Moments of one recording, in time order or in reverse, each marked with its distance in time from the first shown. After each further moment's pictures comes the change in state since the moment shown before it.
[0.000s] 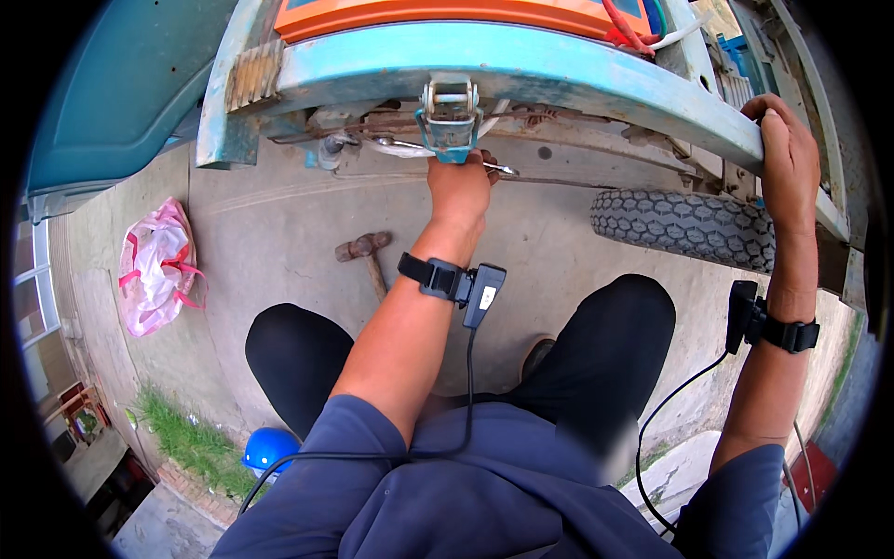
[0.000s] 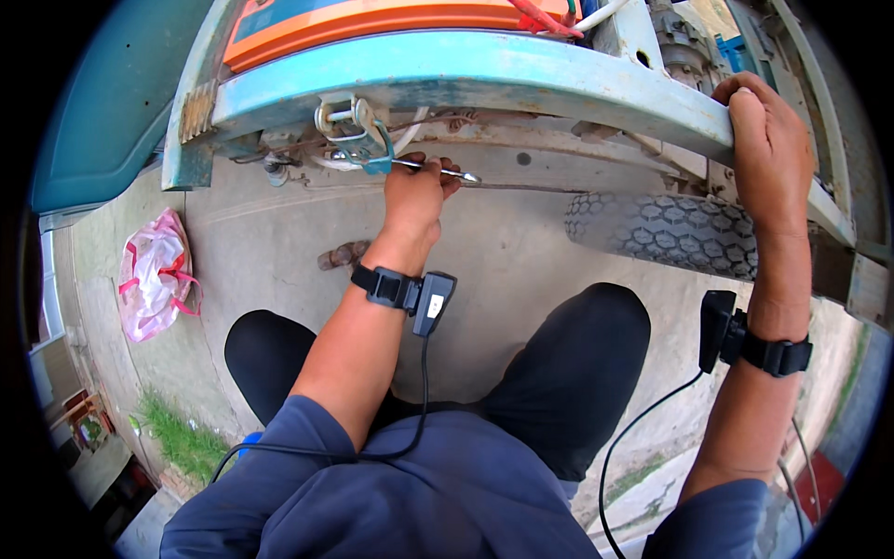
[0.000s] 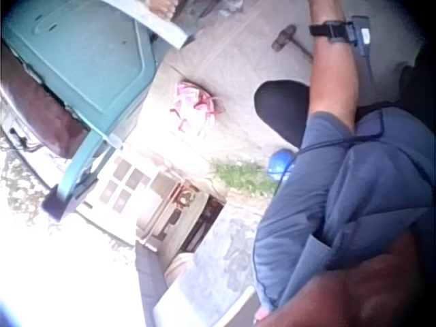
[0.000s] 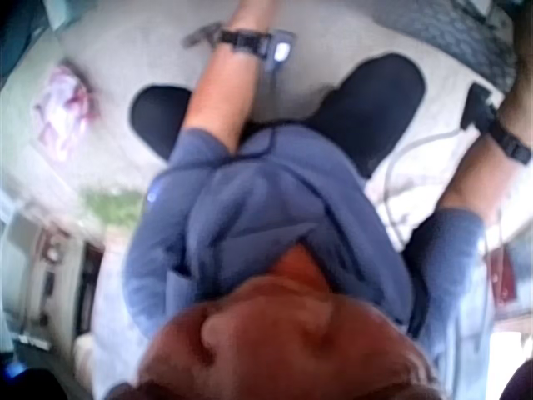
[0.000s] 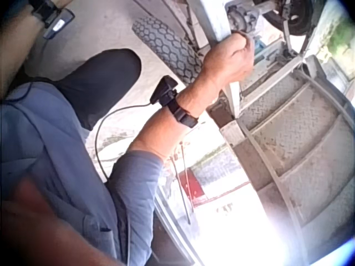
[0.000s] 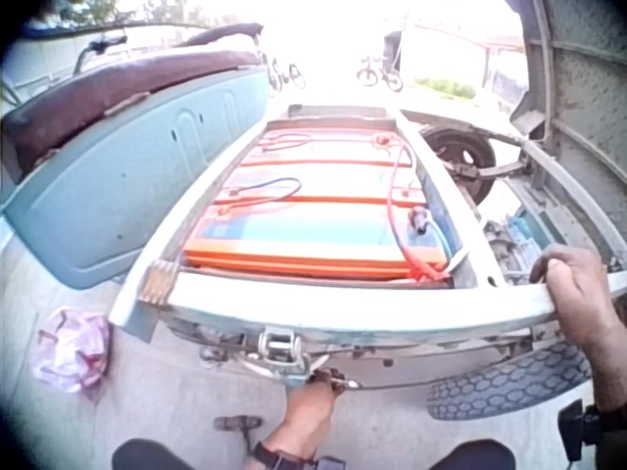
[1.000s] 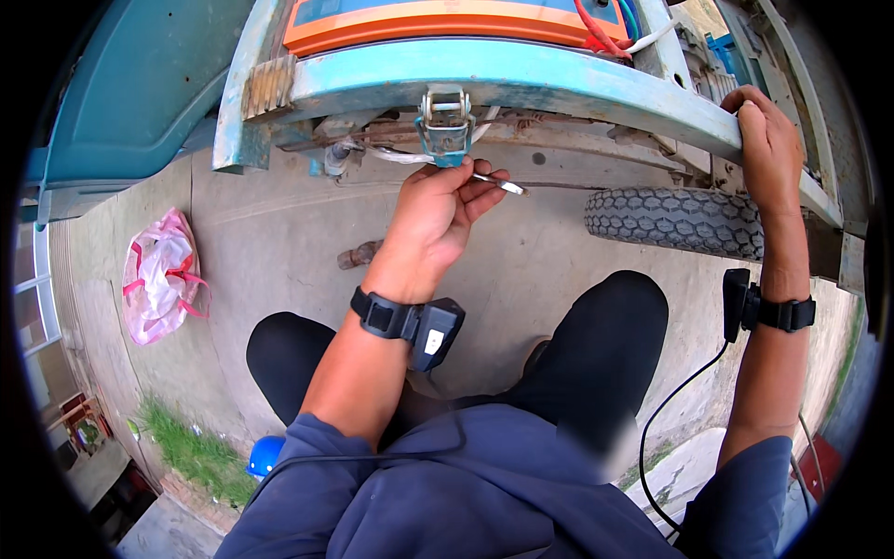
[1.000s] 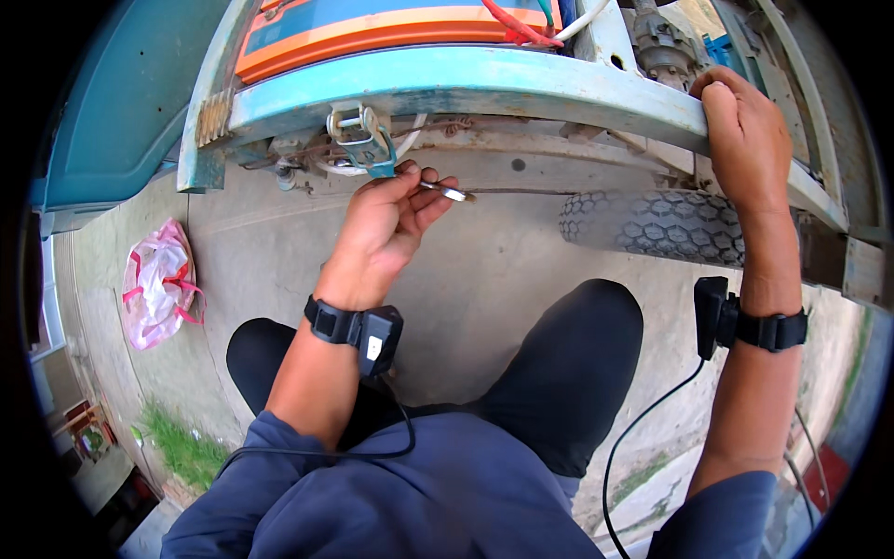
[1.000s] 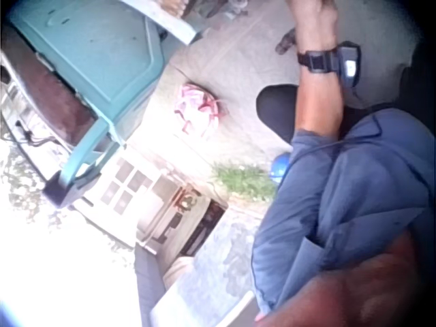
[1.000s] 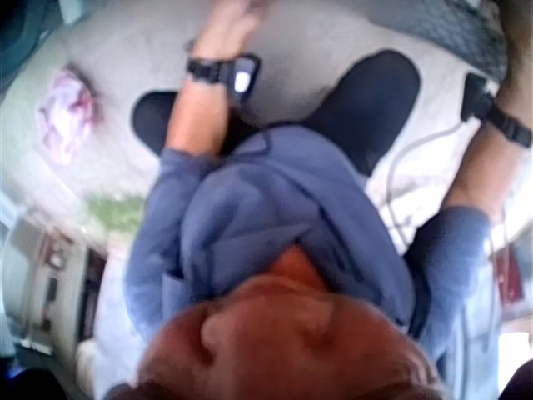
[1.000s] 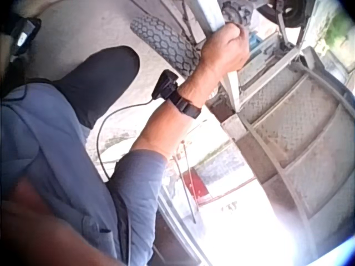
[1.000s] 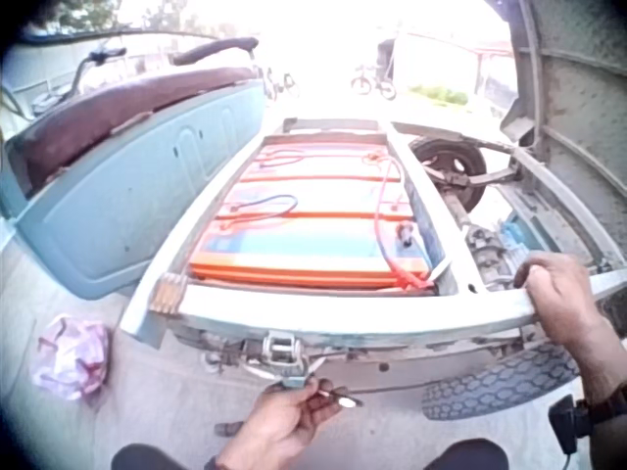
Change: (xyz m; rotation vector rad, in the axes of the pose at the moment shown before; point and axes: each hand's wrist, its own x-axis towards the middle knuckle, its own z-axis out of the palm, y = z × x) left_hand -0.052 0.070 -0.028 -0.333 -0.361 -0.229; right_hand -0.002 -0.002 0.003 -0.061 0.013 0.039
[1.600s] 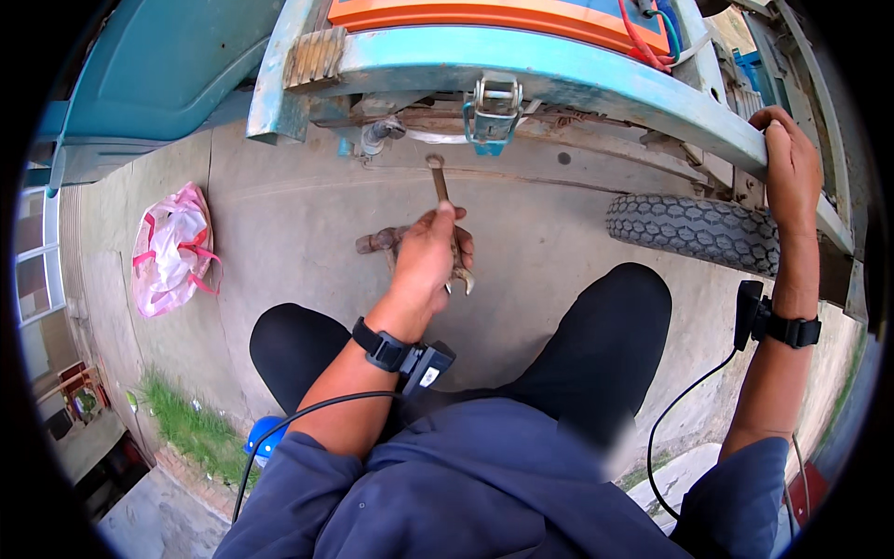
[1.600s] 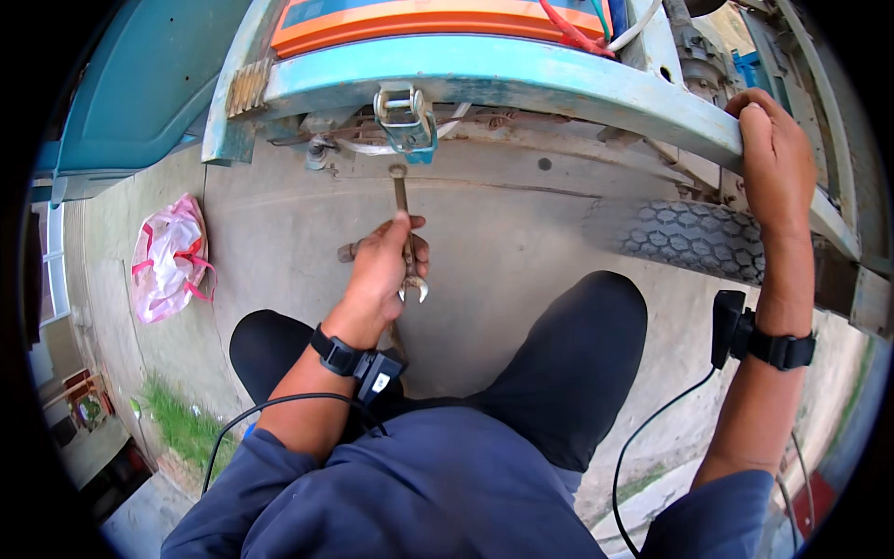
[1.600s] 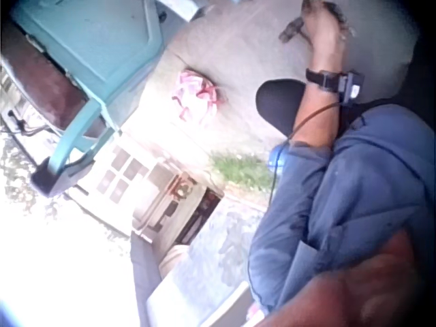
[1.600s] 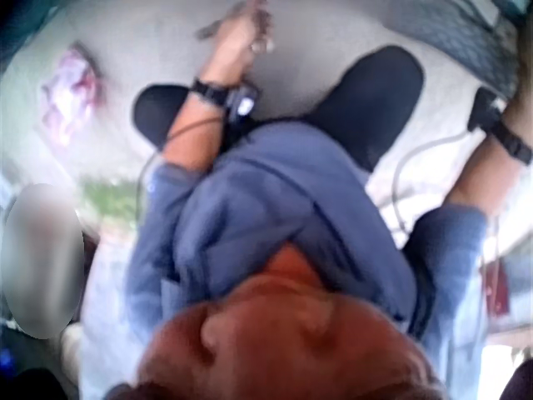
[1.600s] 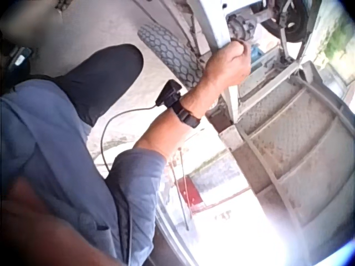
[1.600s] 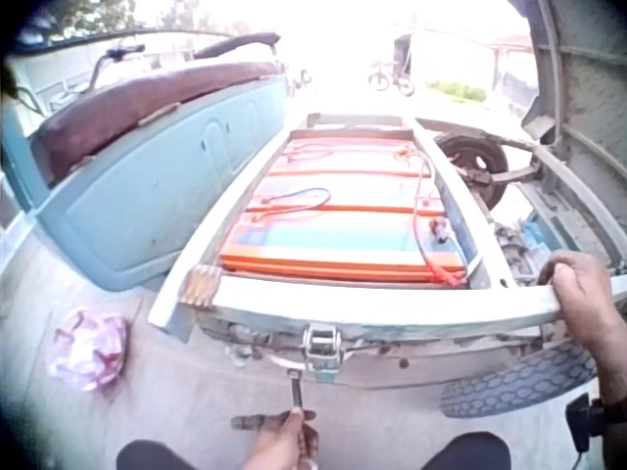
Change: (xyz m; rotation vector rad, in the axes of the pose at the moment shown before) left_hand -0.050 -0.018 -0.054 0.444 0.304 -0.051; right_hand 0.002 0.007 -0.004 0.043 -0.059 0.011
